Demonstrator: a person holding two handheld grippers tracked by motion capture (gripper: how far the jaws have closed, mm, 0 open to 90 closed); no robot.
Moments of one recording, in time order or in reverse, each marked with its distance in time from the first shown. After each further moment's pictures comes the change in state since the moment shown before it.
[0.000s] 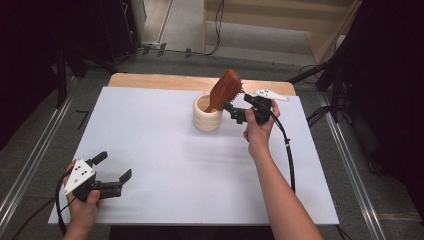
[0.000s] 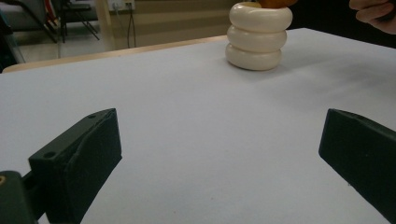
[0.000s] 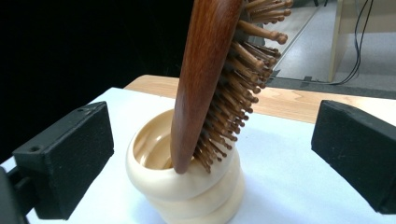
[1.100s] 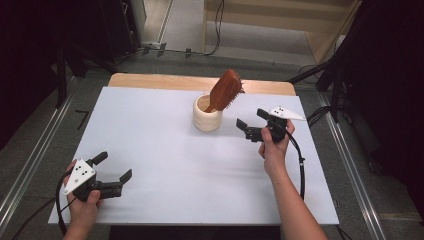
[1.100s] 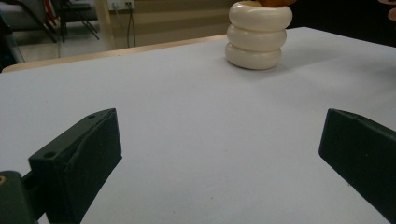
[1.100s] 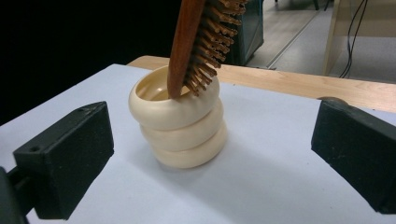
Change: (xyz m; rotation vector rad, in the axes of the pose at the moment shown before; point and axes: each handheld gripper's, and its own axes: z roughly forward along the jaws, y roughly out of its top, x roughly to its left) left arm -0.001 0.000 0.001 0.001 -0.001 -0.001; right arm -0.011 -0.033 -0.054 0.012 0.003 -0.066
